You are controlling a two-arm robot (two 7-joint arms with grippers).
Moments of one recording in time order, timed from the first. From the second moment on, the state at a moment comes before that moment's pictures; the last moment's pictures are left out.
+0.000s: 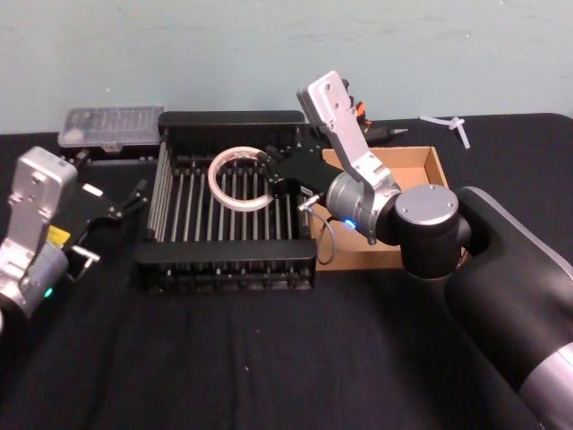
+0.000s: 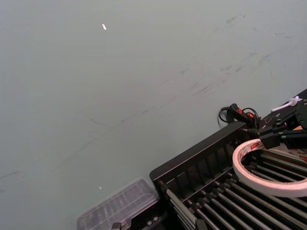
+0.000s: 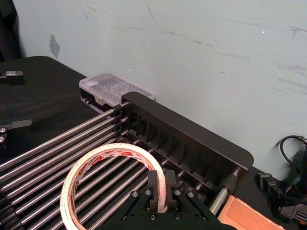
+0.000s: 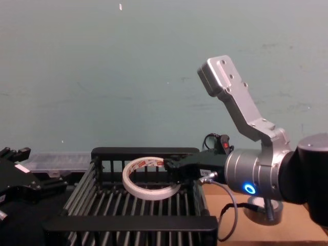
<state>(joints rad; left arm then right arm) -0.20 0.60 0.45 -1.41 -0.25 -0.12 0.03 0.55 0.11 -0.53 -1.07 0.17 0.15 0.29</state>
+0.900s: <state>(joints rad) -0.20 0.60 0.45 -1.41 -0.25 -0.12 0.03 0.55 0.12 -0.53 -1.07 0.17 0.15 0.29</state>
